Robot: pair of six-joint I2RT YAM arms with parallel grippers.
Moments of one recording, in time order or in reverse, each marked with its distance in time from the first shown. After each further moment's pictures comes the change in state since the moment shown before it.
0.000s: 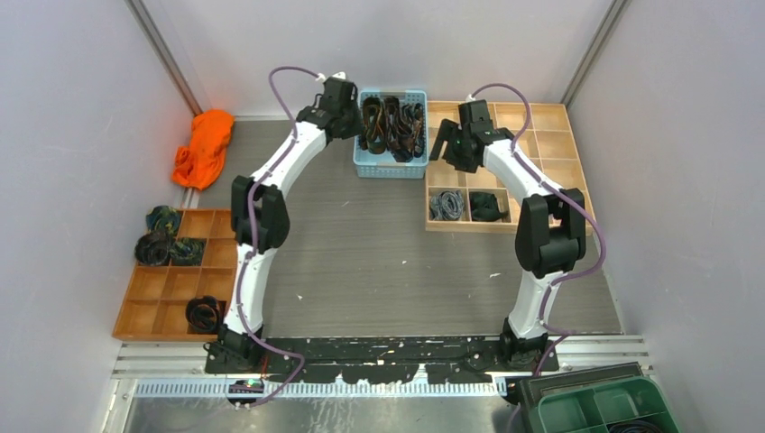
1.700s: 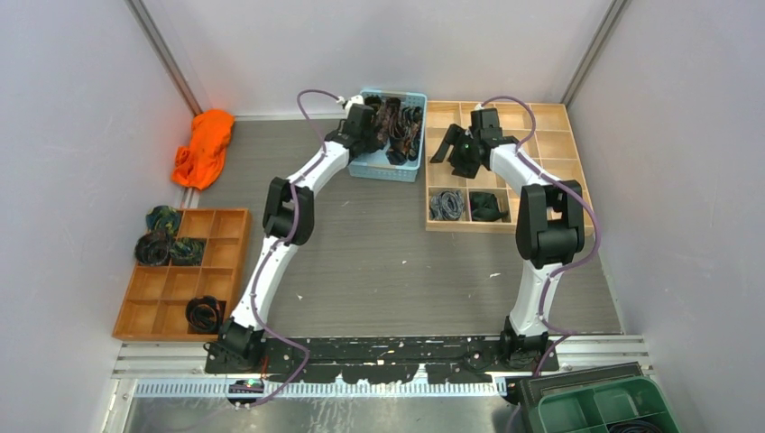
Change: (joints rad) left arm -0.032 0.465 0.325 0.180 -0.126 0.030; right arm -0.100 0.075 -0.074 0.153 -0.212 0.066
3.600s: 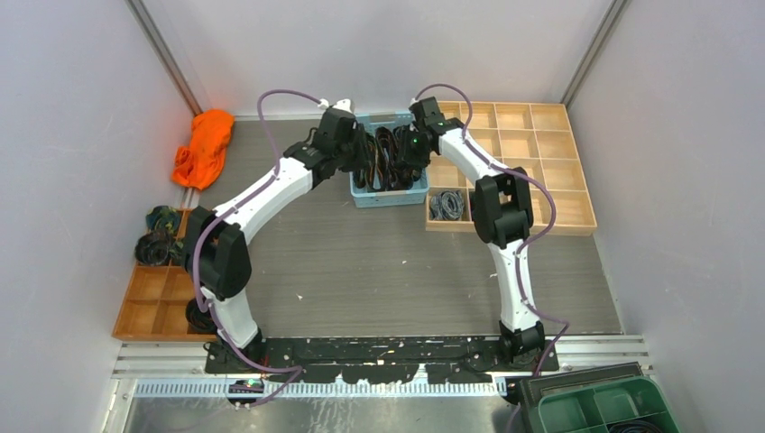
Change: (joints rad) left arm -0.110 -0.918 -0.886 -0.020 0.123 -0.047; right arm 0.220 0.349 0.516 -0.265 0.042 -0.154
